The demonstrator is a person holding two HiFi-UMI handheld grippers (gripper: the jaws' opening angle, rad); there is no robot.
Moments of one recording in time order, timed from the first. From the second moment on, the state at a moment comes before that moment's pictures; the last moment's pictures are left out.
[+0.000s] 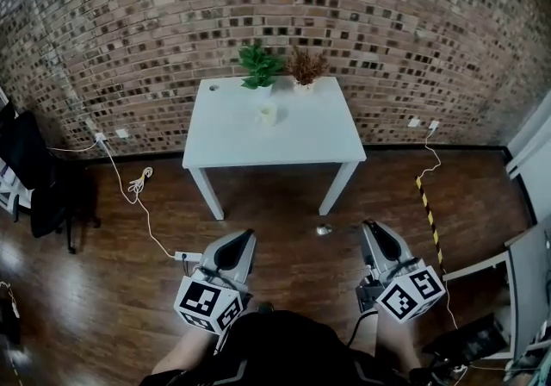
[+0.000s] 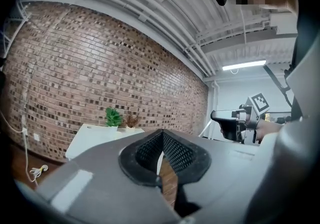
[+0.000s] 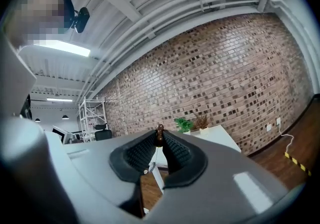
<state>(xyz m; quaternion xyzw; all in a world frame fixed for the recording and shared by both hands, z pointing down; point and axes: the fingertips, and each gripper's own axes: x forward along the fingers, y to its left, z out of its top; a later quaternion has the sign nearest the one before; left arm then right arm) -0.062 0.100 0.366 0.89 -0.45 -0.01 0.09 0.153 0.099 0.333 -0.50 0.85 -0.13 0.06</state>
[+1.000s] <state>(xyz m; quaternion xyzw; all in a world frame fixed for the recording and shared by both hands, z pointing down) -0.083 -0.050 0.362 0.86 -0.50 -0.02 0.08 0.135 -0.083 0.333 -0.46 0.88 -0.13 0.04</state>
